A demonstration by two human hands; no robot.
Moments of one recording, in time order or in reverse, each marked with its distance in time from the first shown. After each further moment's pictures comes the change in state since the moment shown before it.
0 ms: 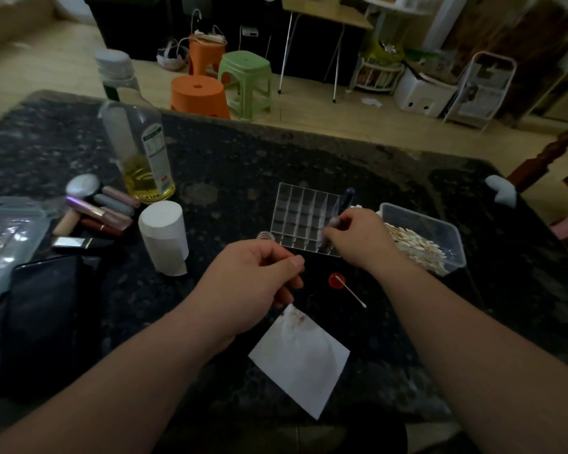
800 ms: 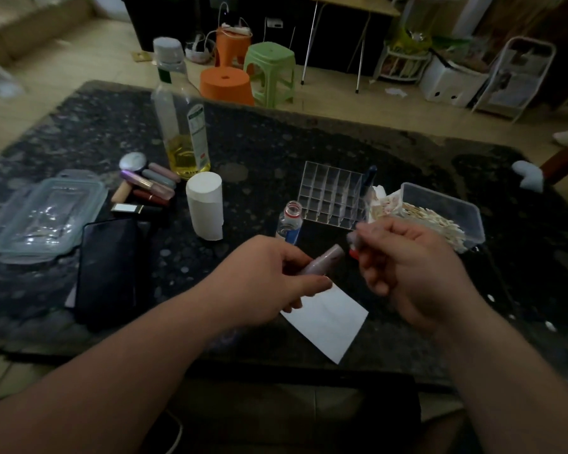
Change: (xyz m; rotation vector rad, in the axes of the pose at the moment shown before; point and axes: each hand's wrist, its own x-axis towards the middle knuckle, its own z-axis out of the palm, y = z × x) left_hand -0.054 -0.018 -0.017 0.425 -0.178 0.153; right_hand -0.163 -0.035 -0.057 0.897 -0.309 0.106
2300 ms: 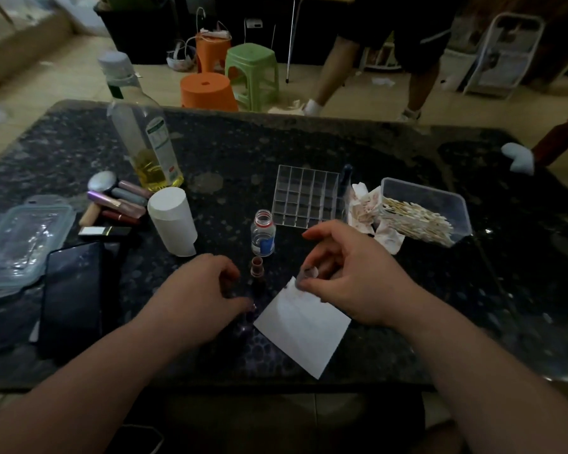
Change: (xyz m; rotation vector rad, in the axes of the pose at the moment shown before) left_hand 0.019 -0.030 0.001 0.465 0.194 -0.269; right_hand 0.033 0.021 -0.016 -0.653 -0.190 -0.251
